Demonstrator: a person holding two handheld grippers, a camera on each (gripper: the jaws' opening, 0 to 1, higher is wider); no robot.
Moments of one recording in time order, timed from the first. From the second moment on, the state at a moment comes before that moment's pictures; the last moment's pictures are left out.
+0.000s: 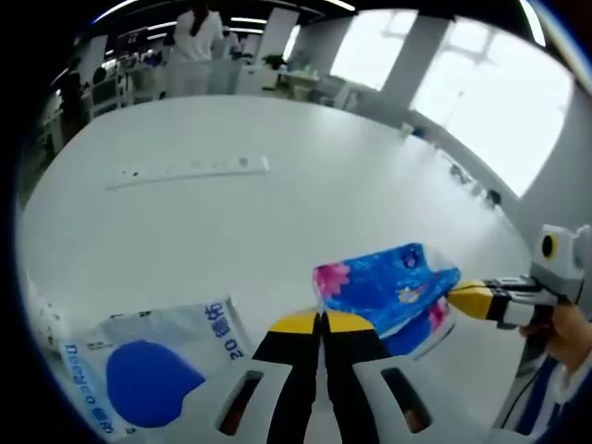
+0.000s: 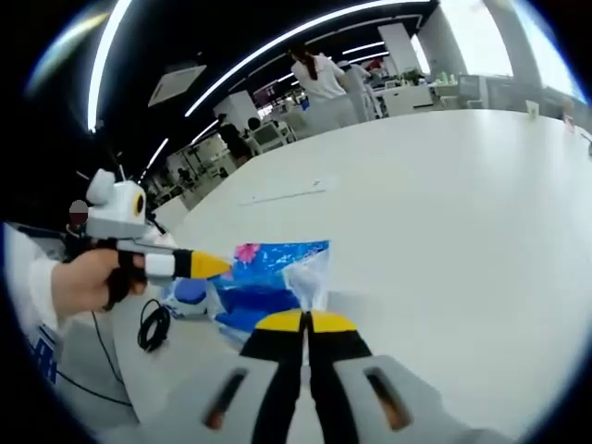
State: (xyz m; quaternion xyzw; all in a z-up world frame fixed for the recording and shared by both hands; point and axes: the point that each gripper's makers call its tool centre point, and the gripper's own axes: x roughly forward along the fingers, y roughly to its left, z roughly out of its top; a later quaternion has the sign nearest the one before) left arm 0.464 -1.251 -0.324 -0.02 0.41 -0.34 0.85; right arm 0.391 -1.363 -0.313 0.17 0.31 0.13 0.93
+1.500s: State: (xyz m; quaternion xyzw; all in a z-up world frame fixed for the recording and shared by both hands) left arm 0.489 -1.256 -0.300 -0.07 0.36 -0.36 0.85; right arm 0.392 -1.372 -0.324 0.16 0.29 0.04 0.94
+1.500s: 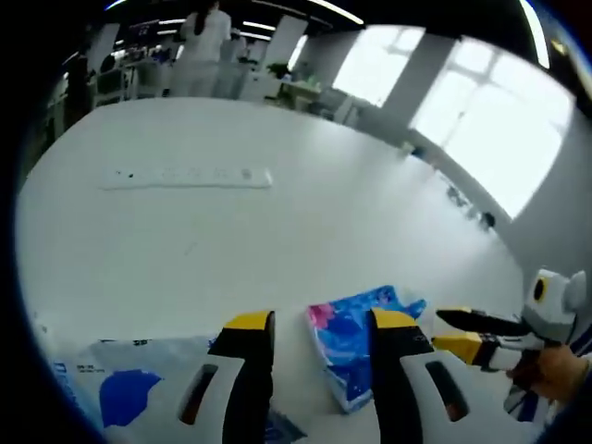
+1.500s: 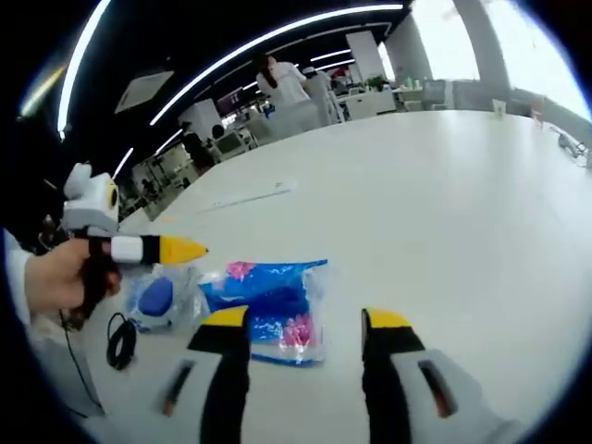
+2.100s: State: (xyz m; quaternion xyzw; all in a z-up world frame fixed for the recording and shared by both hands) left arm 0.446 -1.146 -0.258 -0.04 0.36 -0.35 0.87; right arm 0.355 -1.307 -0.286 0.18 0.29 0.07 0.94
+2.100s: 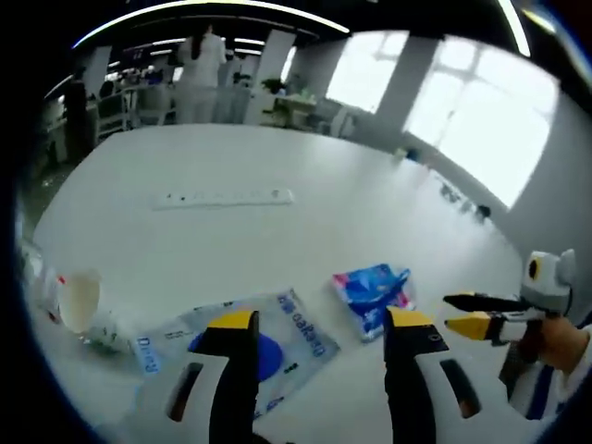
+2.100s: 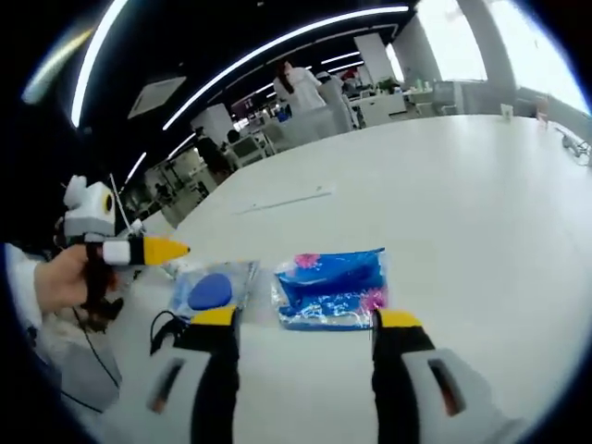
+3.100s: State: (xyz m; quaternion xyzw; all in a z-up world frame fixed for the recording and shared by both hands) left arm 0.427 -1.040 -0.275 -0.06 0.37 -0.28 0.88; right arm 0.363 -1.259 -0.291 0.19 0.32 0.11 0.92
